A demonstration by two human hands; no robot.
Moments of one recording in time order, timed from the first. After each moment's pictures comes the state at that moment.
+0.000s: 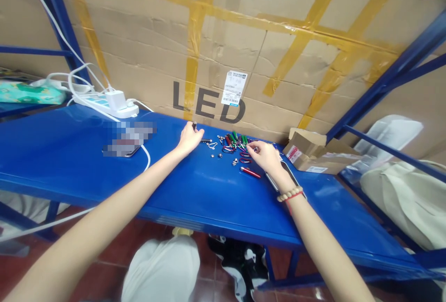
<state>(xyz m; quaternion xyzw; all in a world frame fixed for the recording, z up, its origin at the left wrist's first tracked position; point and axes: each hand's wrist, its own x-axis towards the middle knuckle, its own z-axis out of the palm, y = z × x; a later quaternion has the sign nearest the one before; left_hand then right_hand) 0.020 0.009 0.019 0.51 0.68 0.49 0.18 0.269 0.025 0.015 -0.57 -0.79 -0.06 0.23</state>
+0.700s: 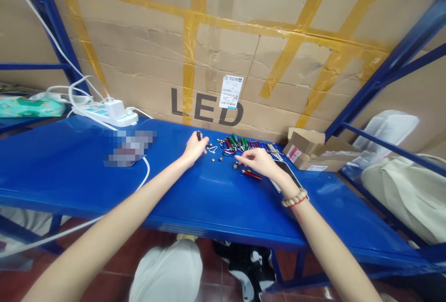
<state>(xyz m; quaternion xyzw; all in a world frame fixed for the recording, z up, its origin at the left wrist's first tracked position) 0.034 0.010 0.009 0.48 0.60 0.53 0.35 0.254 0.006 0.026 -0.47 -0.86 0.09 0.18</state>
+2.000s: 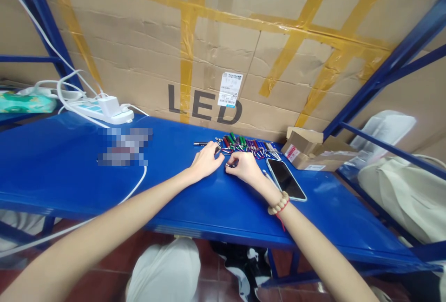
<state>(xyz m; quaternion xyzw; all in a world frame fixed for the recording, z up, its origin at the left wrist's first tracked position) 0.068 -0.017 -0.002 0.71 0.62 0.32 0.12 0.224 -0.001 0.003 -0.45 -0.84 0.14 0.29</state>
